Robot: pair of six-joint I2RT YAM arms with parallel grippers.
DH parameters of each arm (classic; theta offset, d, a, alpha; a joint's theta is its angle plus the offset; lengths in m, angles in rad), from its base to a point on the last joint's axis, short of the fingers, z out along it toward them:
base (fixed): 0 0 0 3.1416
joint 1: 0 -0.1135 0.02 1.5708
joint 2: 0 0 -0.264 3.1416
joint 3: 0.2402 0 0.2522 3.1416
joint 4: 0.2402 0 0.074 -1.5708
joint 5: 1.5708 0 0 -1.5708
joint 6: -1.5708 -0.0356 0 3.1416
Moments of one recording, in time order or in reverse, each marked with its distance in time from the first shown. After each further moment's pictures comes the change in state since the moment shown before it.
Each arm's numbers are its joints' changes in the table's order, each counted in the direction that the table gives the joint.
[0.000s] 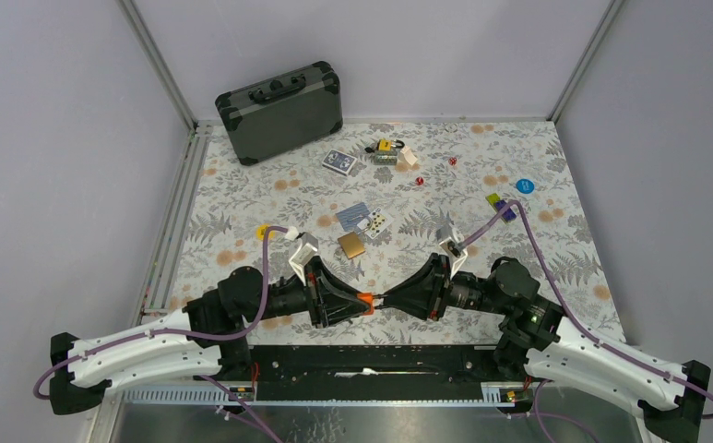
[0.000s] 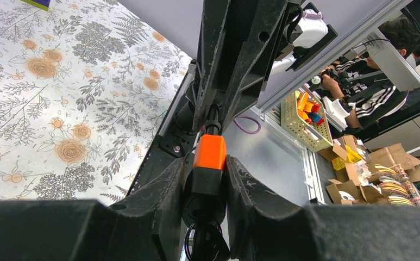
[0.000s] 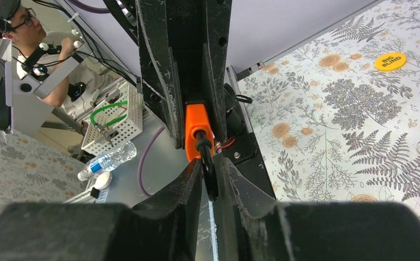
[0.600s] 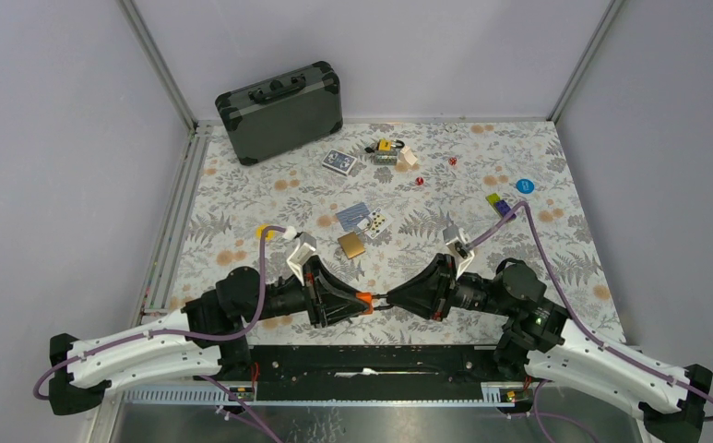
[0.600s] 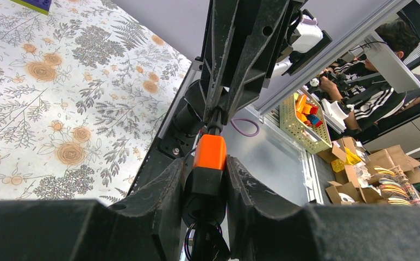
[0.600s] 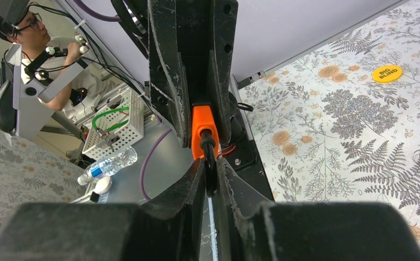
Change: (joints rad) left arm 0.000 -0.010 0.000 -0.002 -0.003 0.000; right arm 0.000 -0.035 0.002 0.004 0.010 0.005
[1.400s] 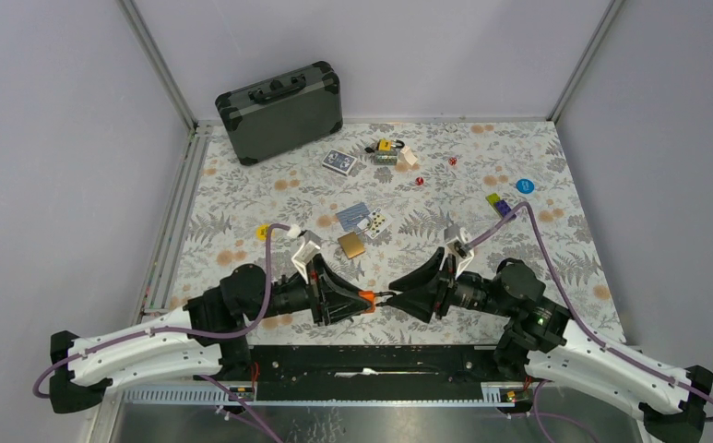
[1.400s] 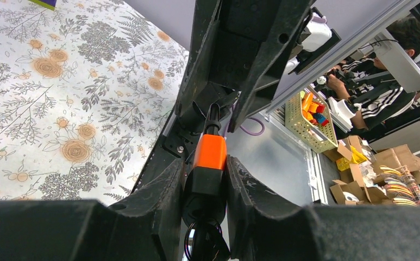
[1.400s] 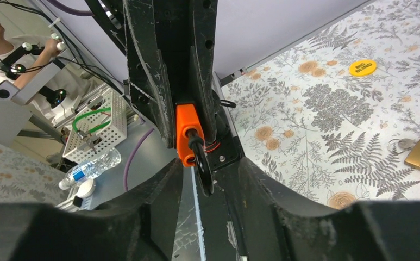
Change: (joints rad) left arm 0.000 0.042 0.034 0.031 -0.009 -0.009; right arm 0.000 -0.013 0.008 0.057 0.058 0.043
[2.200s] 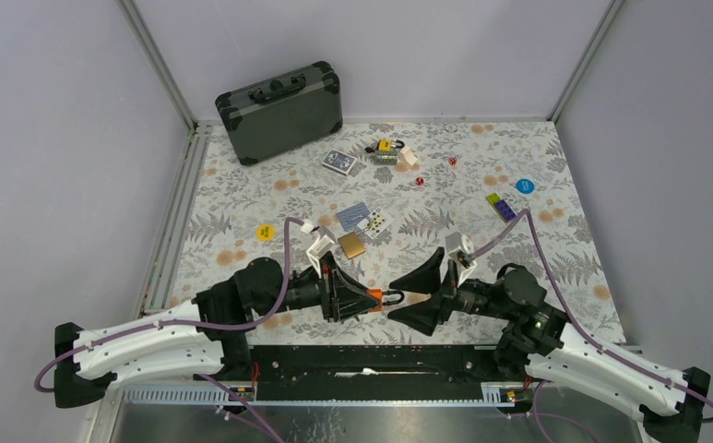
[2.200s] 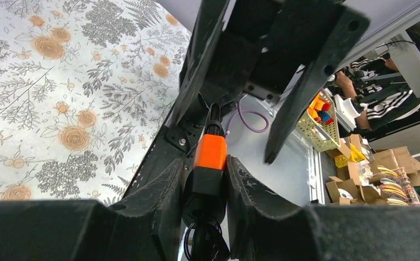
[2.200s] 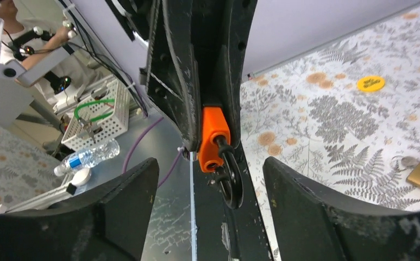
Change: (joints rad) left arm 0.000 0.097 0.058 0.029 -0.010 0.040; right arm 0.000 -0.014 -0.067 -0.087 -0.073 0.039
